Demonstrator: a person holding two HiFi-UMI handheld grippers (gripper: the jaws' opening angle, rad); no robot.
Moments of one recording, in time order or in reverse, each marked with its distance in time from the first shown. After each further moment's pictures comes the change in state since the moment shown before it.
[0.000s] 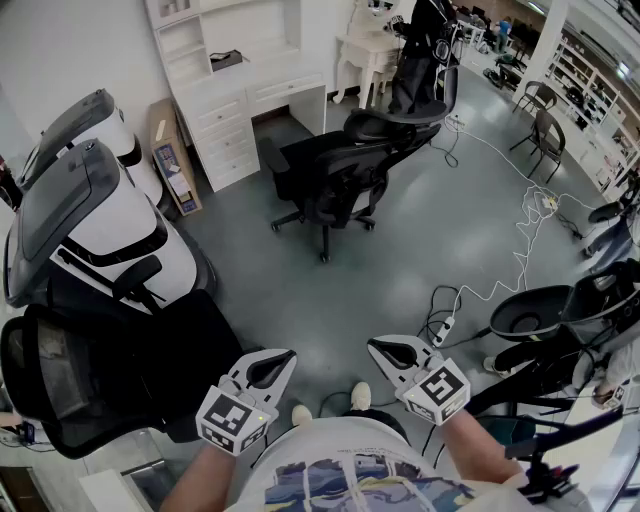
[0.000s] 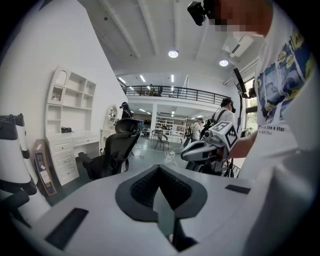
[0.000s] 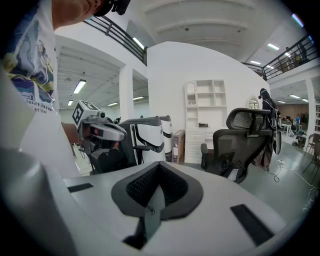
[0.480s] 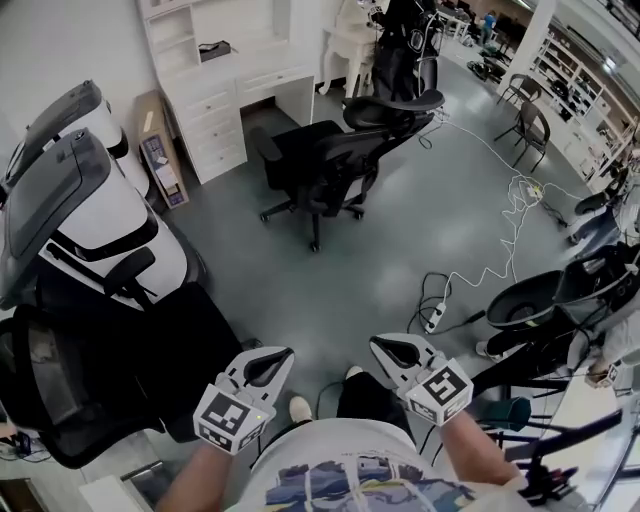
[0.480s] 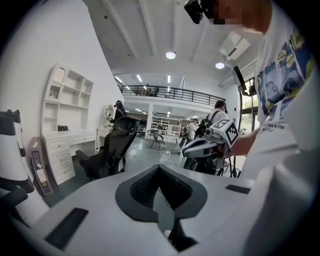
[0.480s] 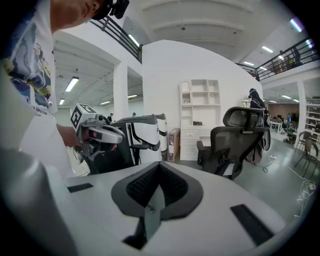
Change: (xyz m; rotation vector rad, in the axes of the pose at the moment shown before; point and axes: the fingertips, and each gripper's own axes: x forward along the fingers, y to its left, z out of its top) left arm -0.031 0.008 -0.022 0.006 -0.004 -0.048; right arm 0.003 0.035 -0.004 0.035 0.023 -0.074
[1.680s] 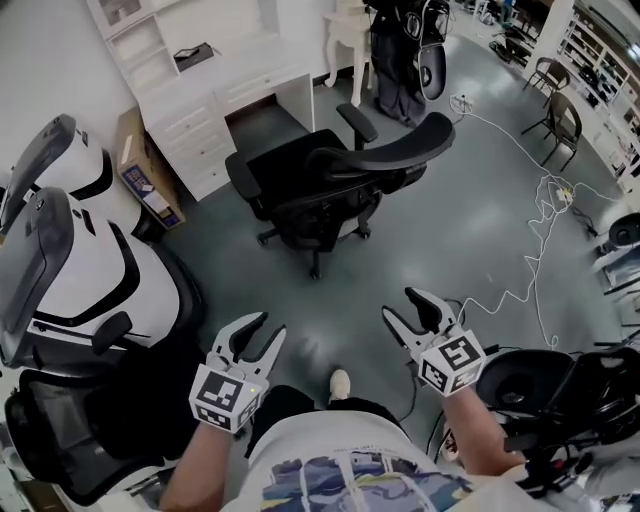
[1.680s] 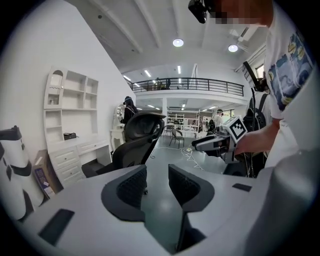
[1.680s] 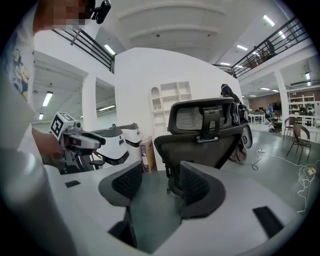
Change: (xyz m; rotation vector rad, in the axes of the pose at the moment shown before) left arm 0.237 0.165 0.093 0.044 0.065 0.194; right arm 0.085 -0.340 0.034 0.156 -0.106 -0.142
